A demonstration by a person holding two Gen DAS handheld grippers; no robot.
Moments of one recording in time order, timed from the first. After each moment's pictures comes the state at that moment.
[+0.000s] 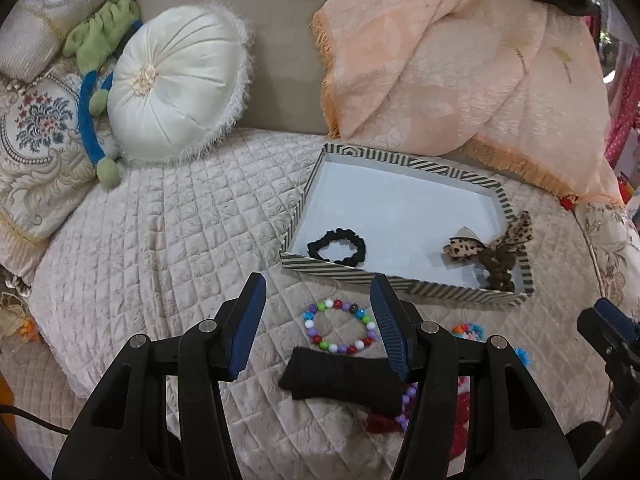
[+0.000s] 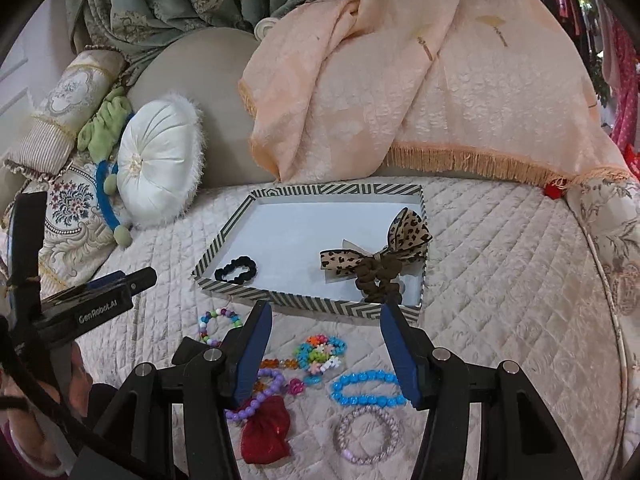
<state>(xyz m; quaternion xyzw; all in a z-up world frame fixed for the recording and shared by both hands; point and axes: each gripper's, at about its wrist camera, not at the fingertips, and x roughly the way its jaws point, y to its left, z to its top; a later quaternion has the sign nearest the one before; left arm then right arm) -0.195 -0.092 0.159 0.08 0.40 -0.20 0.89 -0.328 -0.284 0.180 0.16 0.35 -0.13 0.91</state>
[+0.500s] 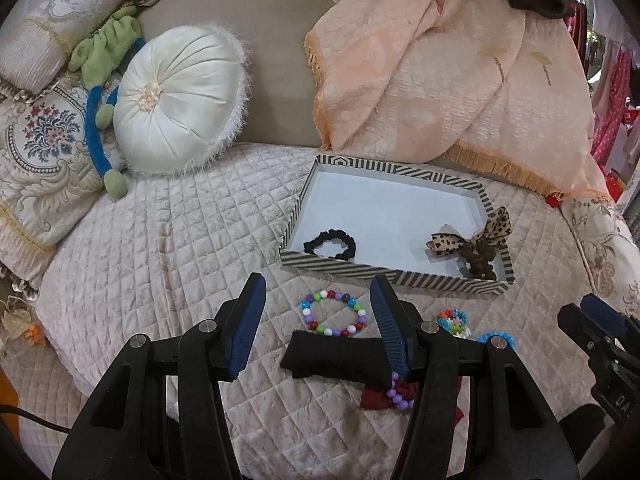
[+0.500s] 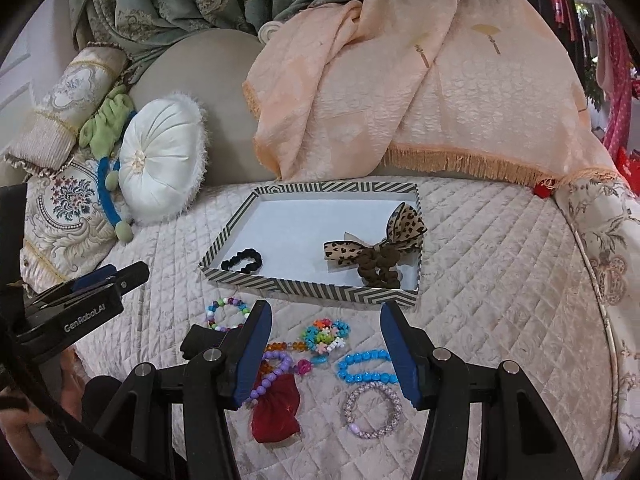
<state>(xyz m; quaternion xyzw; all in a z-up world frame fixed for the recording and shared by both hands) -0.227 -0.077 0.176 0.08 0.38 -0.21 0.90 -0.346 -0.265 0.189 0.15 0.36 -0.14 0.91</state>
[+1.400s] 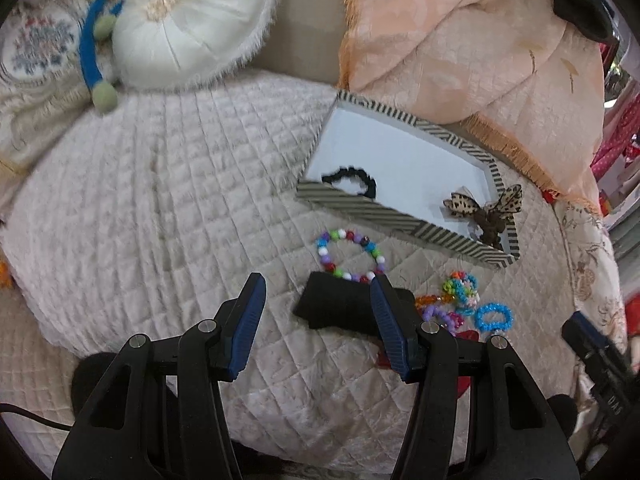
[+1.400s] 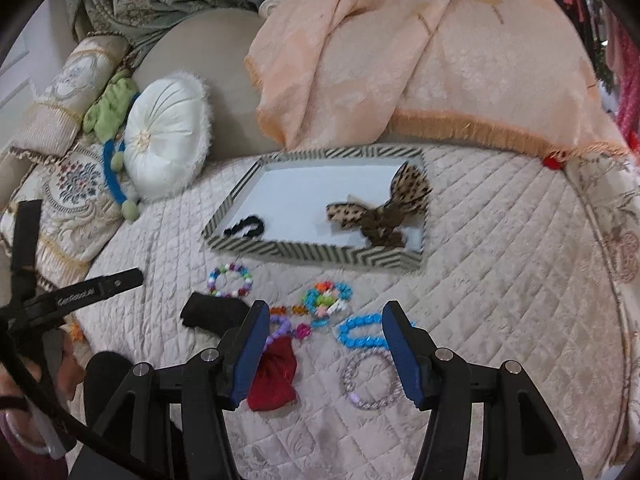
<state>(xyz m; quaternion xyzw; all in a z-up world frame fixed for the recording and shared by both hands) -0.195 -0.033 0.127 0.00 0.50 -0.22 0.84 -0.357 -0.269 0.157 0.18 0.40 -0.10 0.89</state>
